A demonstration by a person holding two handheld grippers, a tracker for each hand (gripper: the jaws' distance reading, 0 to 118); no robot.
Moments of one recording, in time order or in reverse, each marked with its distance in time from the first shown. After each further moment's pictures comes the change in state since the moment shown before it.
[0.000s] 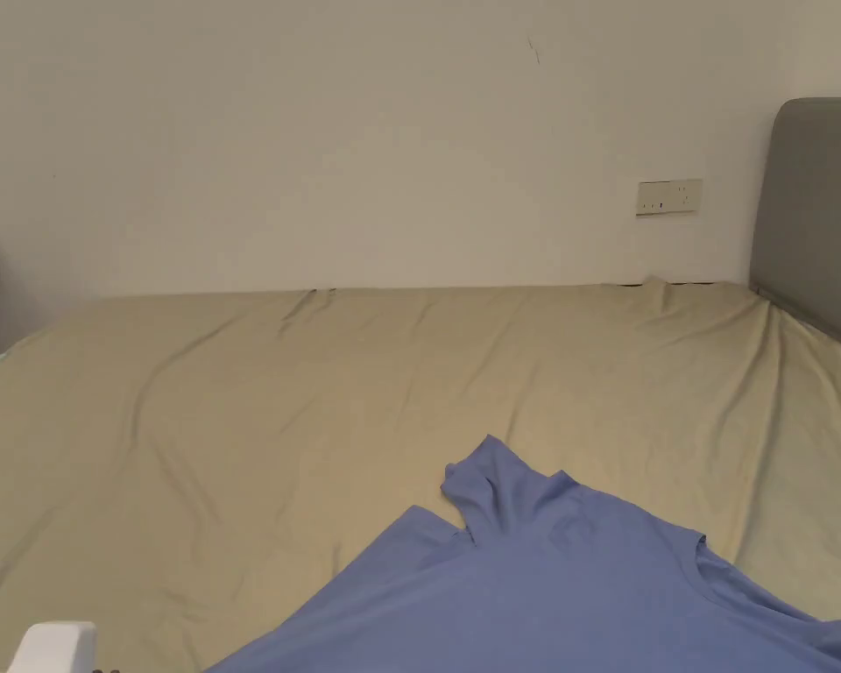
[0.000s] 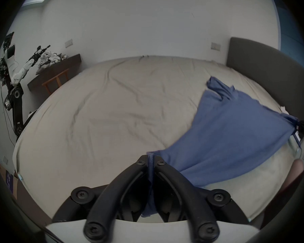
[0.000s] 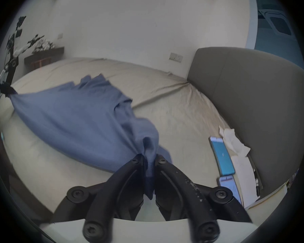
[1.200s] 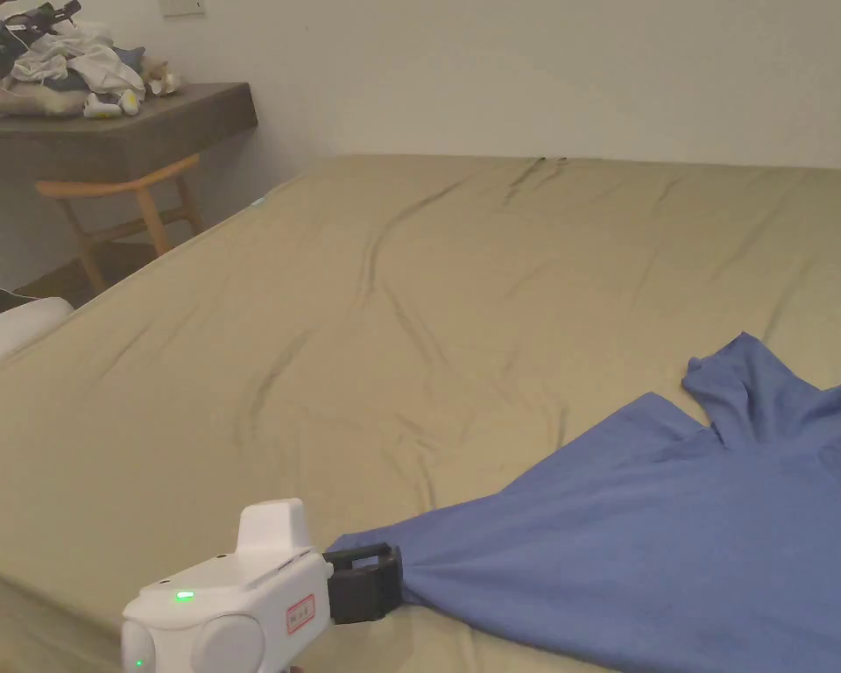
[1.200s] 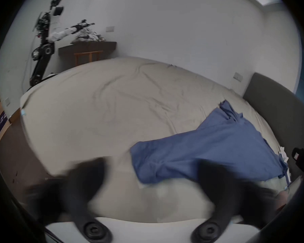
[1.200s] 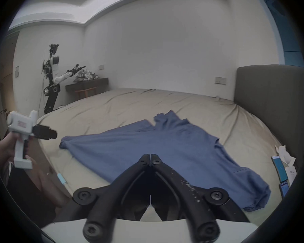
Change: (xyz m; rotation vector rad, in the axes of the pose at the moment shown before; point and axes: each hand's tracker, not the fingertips) left arm 0.005 -0.056 0.027 0.081 0.061 0.342; right arm -0.189 0.071 0.051 0.271 0.407 -0.052
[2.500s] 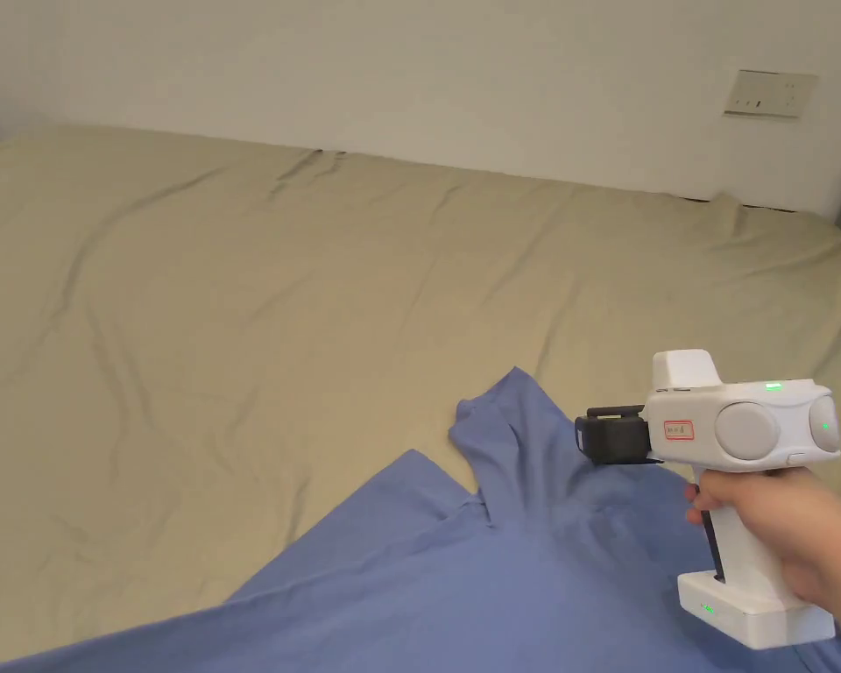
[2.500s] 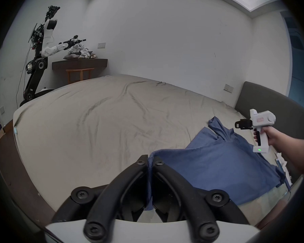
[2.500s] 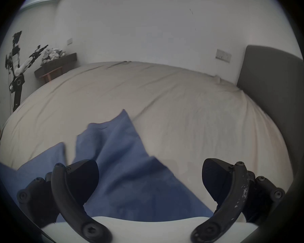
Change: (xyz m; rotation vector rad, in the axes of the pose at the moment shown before) left arm 0.041 0.017 0.014 0.179 -0.030 -0.015; right arm 0.200 0.106 -0.388 -0.311 -0.150 -0.044
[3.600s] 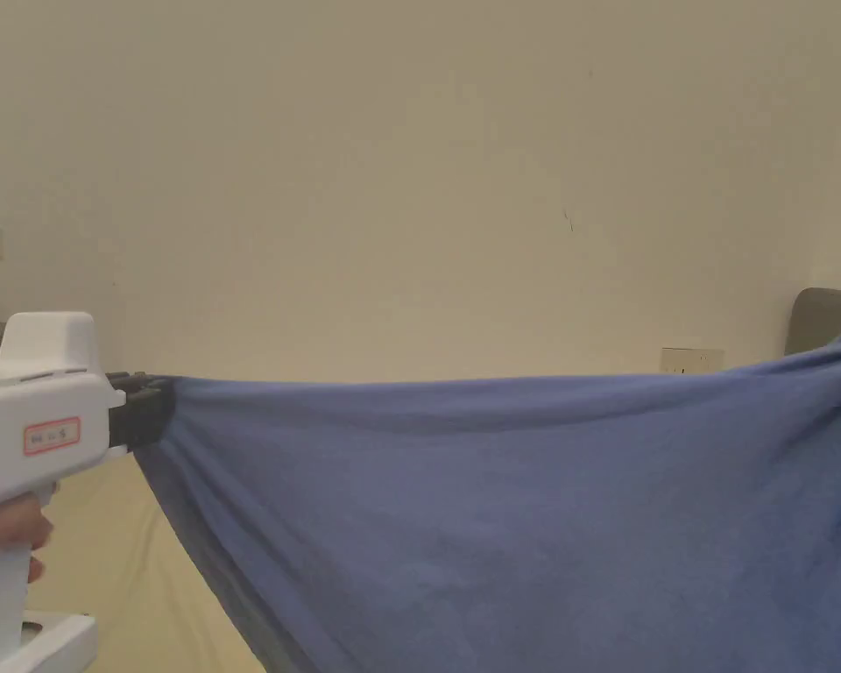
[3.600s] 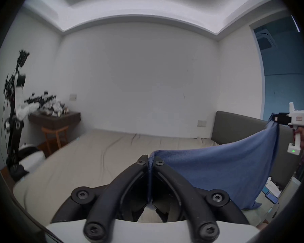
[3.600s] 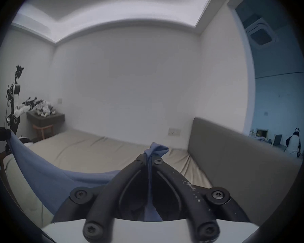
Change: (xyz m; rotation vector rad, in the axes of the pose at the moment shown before) left arm 0.055 0.315 0.085 0.350 -0.215 -0.184; right arm 0.064 0.102 0.538 0.653 -0.266 -0.027
